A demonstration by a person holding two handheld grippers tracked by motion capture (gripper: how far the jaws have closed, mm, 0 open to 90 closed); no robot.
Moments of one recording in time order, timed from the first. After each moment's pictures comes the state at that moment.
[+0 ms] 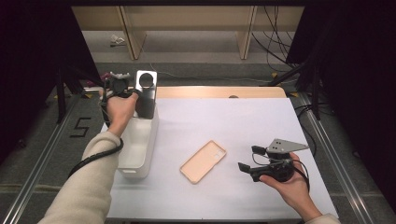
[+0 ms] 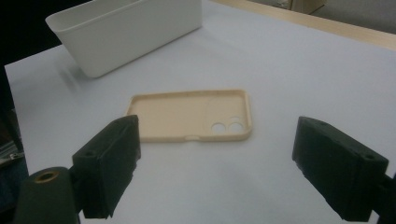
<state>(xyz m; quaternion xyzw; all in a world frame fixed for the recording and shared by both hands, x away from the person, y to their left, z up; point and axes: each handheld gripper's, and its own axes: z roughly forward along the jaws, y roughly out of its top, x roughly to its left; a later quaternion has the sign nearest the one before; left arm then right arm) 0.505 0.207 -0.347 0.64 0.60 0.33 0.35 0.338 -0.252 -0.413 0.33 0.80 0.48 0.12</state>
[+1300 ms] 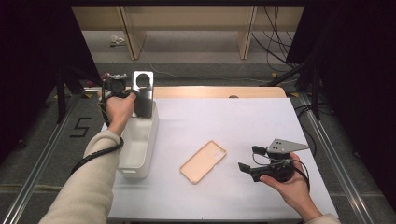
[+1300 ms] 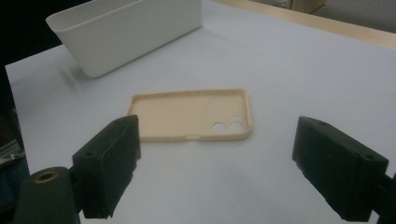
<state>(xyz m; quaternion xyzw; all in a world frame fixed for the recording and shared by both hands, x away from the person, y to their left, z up) 0.514 0.217 -0.357 0.62 0.62 0.32 0.35 0.338 -0.252 -0.413 0.33 0.80 0.48 0.12</state>
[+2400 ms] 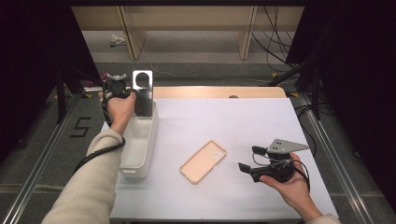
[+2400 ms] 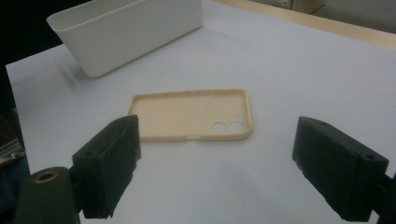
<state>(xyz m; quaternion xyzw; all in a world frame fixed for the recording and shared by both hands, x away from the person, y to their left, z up) 0.520 0.219 -0.367 0.61 0.62 0.33 0.35 0.337 -0.252 -0.413 0.33 0.80 0.48 0.12</state>
